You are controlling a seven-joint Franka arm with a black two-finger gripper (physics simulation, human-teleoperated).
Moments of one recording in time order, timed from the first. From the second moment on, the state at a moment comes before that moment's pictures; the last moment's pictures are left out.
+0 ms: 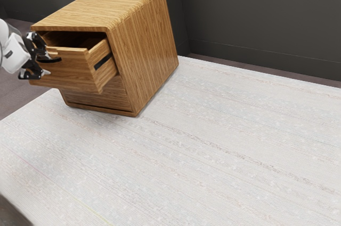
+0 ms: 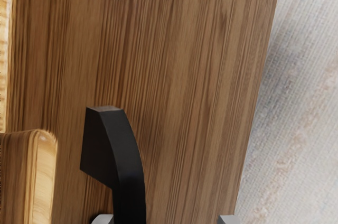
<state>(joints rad) 0.23 -0.12 0.35 -1.86 -0.03 2.44 1.75</state>
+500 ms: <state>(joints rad) 0.26 -0.17 0.35 -1.92 -0.01 2.44 1.75</state>
